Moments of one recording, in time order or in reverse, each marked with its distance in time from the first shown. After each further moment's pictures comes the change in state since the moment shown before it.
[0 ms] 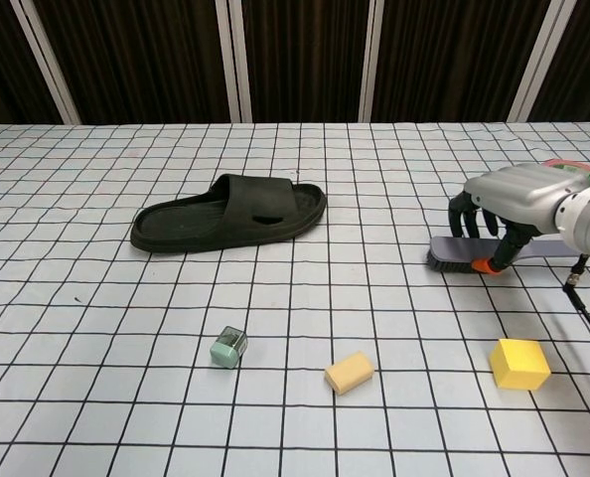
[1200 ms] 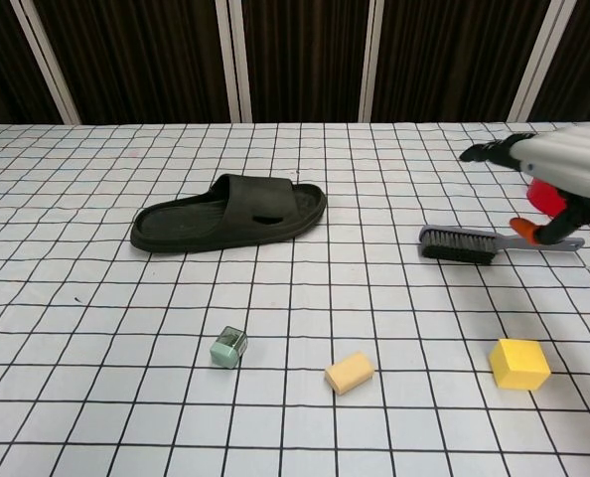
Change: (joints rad) left arm 0.053 0.022 -0.019 -0.023 0.079 0.044 -0.010; right arm -0.114 0.198 -0.060 -0.372 -0.124 0.264 -0.082
